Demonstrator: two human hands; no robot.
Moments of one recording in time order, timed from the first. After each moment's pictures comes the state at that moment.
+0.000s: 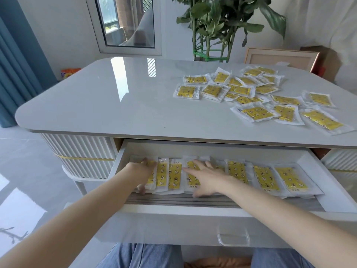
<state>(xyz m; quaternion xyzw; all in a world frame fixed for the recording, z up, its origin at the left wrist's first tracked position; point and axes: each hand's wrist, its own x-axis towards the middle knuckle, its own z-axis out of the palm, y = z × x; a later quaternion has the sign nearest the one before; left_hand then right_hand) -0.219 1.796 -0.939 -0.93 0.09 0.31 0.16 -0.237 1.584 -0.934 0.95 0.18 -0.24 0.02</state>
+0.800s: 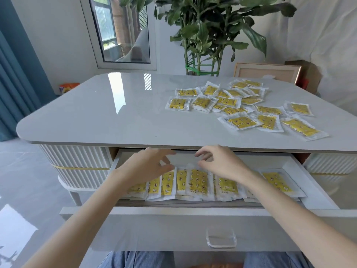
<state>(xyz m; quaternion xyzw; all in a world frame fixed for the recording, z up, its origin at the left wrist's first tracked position) -0.266 1.759 -0.851 -0.97 0.16 0.07 -0.17 -0.258 1.540 -0.854 0.96 0.11 -0.05 -0.26</state>
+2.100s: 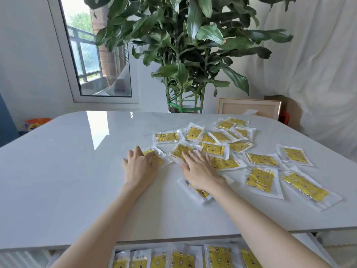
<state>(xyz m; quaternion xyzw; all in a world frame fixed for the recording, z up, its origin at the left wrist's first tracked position) -0.030 1.703 -0.867 -0.96 -0.01 -0.20 -0.20 -0.041 1.518 -0.859 0.99 0.09 0.02 -0.08</state>
